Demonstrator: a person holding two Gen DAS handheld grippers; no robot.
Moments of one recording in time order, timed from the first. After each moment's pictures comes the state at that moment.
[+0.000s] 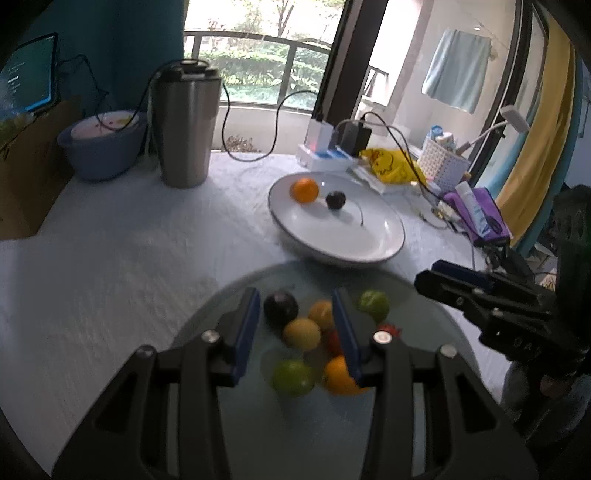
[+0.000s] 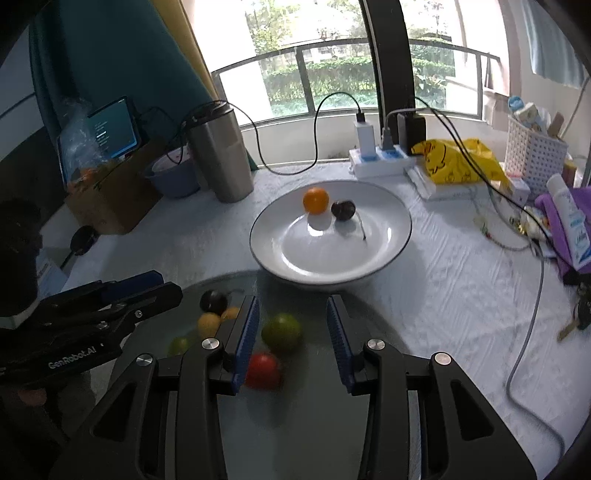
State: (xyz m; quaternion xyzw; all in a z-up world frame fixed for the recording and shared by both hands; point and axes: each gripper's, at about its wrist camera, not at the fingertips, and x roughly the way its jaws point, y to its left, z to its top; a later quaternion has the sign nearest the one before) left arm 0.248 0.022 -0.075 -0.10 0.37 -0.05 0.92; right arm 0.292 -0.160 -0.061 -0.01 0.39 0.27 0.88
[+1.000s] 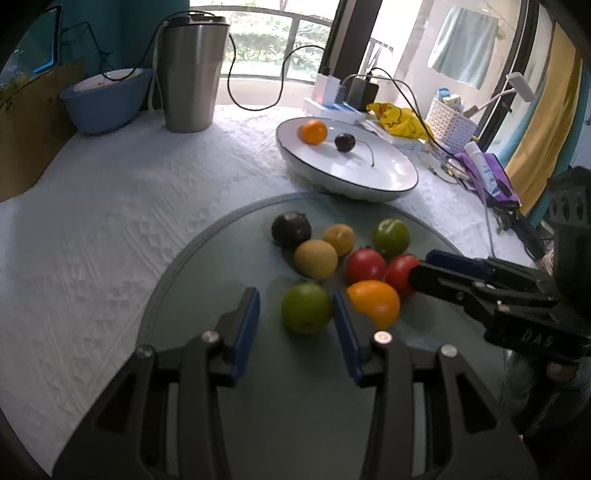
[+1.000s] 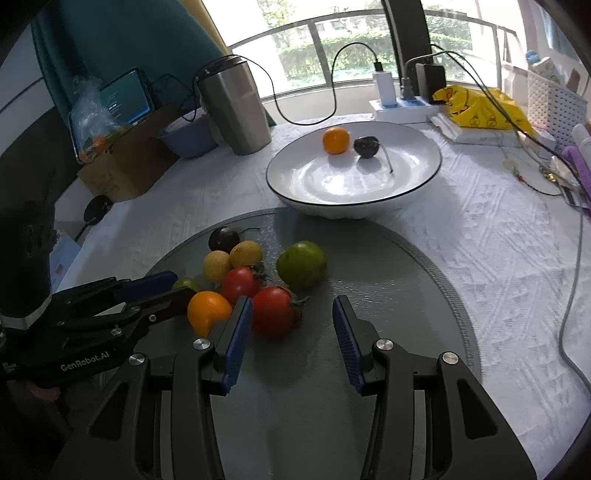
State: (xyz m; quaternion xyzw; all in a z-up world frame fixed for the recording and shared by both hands) left arm 0.232 0.020 -0.114 -0.10 0.42 -0.05 0.90; right arm 0.281 -0.157 -0.106 0.00 0.43 0.31 0.85
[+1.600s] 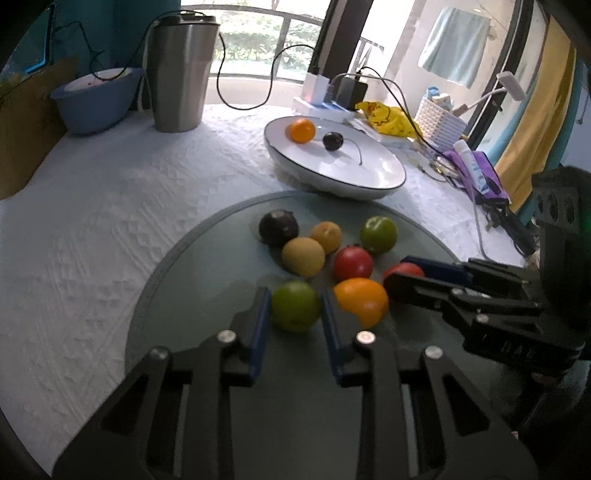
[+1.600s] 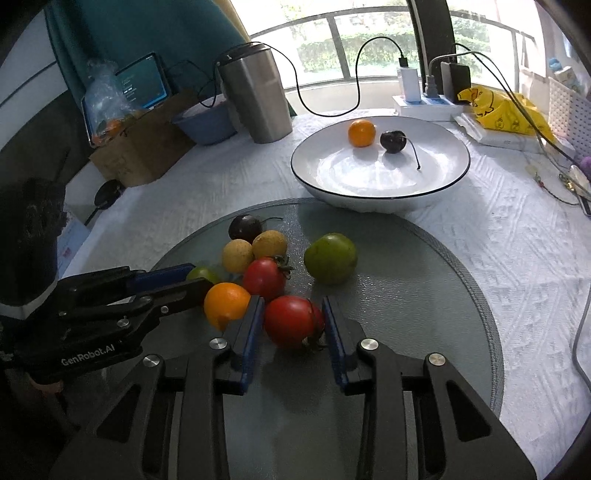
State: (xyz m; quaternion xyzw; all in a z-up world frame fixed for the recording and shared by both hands) left arm 0.230 0.018 -0.112 -0.10 0.42 -0.08 0.90; right arm 0.276 -0.146 -0.108 -0.02 0.44 0.33 0.84
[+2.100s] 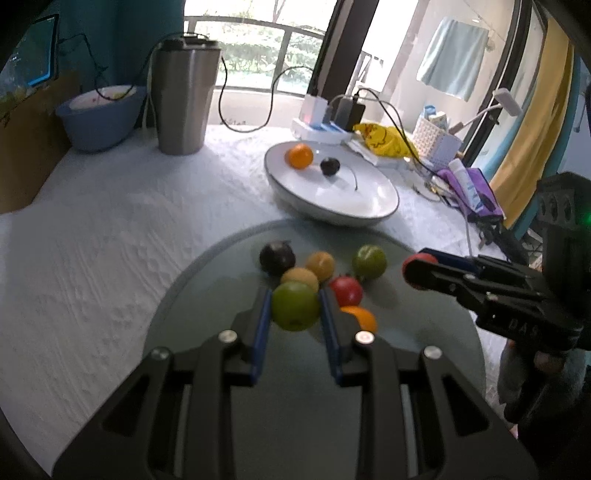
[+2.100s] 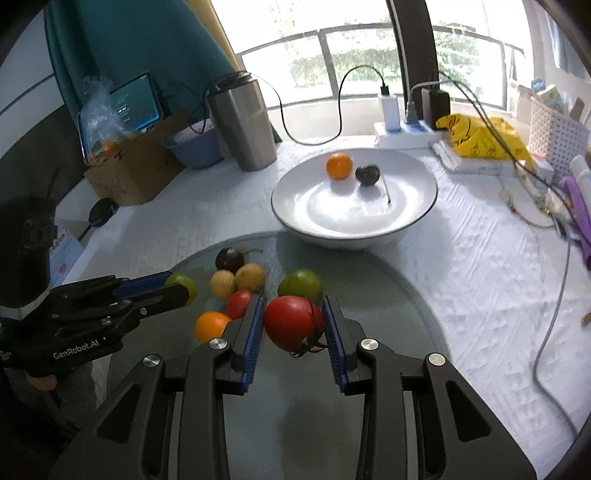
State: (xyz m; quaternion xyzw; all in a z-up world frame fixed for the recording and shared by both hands) left arm 0.231 0.023 -0.089 -0.11 0.39 -0.07 0.91; right arm 0.285 -0.163 -0.080 -0.02 0.41 0.32 0.86
